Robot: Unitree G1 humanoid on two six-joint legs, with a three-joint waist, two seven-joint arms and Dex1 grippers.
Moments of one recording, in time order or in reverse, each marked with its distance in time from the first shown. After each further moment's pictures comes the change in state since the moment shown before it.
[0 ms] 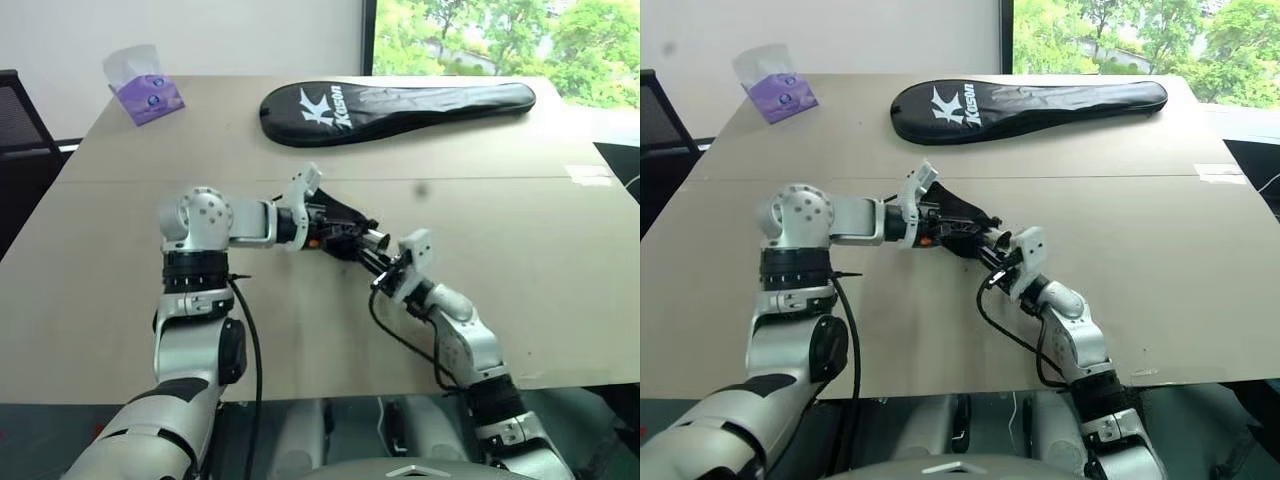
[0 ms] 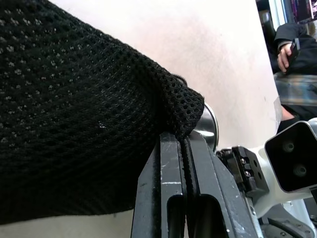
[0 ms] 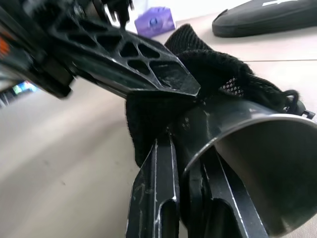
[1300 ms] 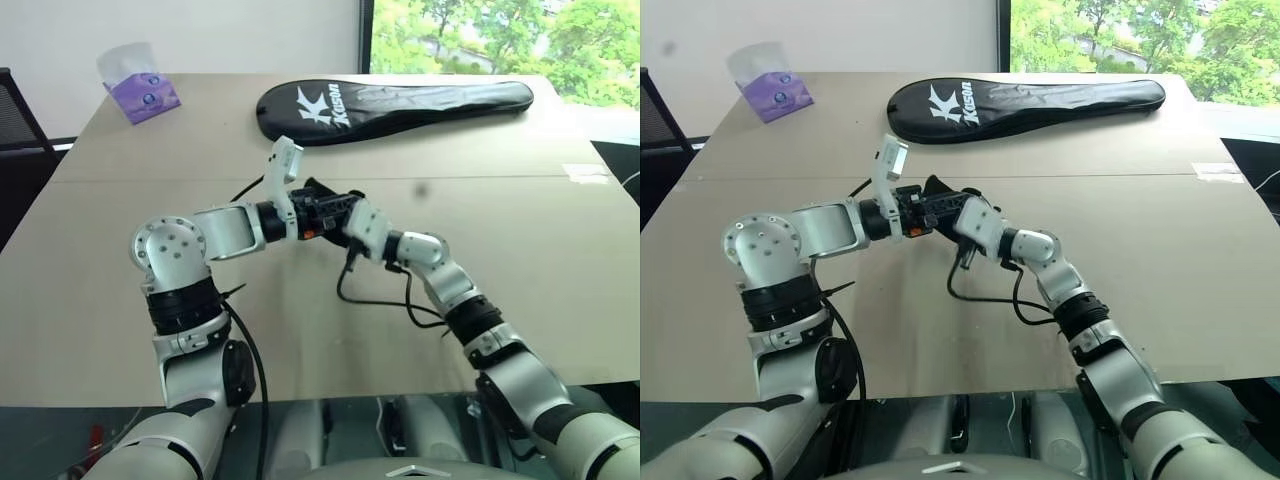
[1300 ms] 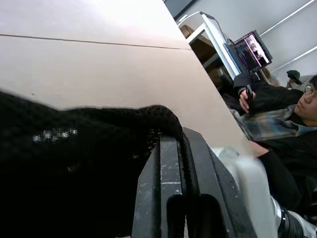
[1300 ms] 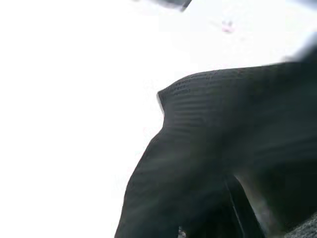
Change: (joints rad) left arm 0.100 -0.083 0.162 -0.269 -0.172 -0.089 0.095; right arm -0.417 -0.050 0.147 0.434 -0.317 -0.365 0.142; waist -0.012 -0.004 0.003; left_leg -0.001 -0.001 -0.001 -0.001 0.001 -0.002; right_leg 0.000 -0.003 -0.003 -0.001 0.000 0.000
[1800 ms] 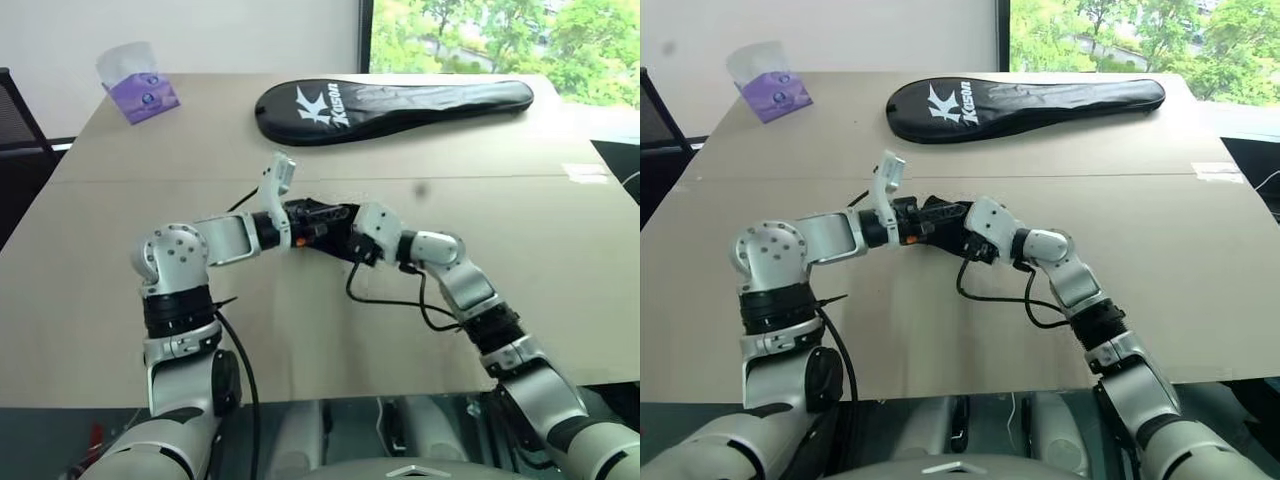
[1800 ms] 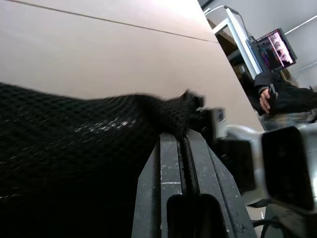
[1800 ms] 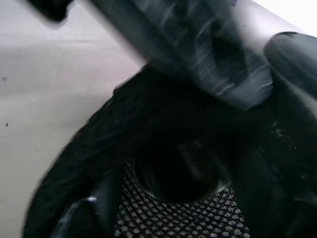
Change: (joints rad) left arm 0.075 0.087 -0.064 0.041 0.065 -0.090 -0.084; right arm 0.077 -0.104 -0.068 -0.427 0.080 0.499 0.032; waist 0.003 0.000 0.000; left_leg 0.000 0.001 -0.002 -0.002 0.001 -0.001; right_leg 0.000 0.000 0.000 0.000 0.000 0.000
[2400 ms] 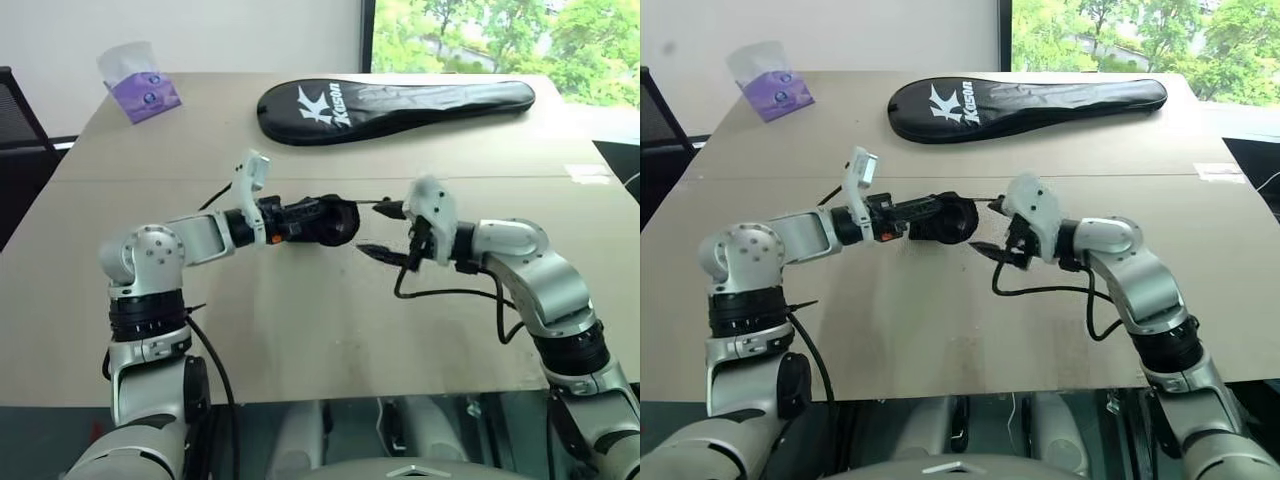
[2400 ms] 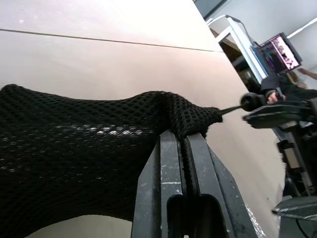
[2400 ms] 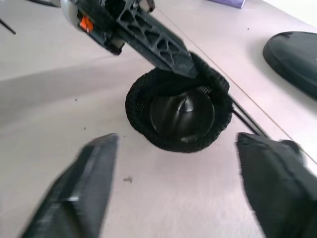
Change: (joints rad) left arm 0.024 0.148 -0.057 0.037 0.023 -0.116 -0.163; right arm 0.133 -0.247 -0.103 -0.546 0.273 0.467 0.093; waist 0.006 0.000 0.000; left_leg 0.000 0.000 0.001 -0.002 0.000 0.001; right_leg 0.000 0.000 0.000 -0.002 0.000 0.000
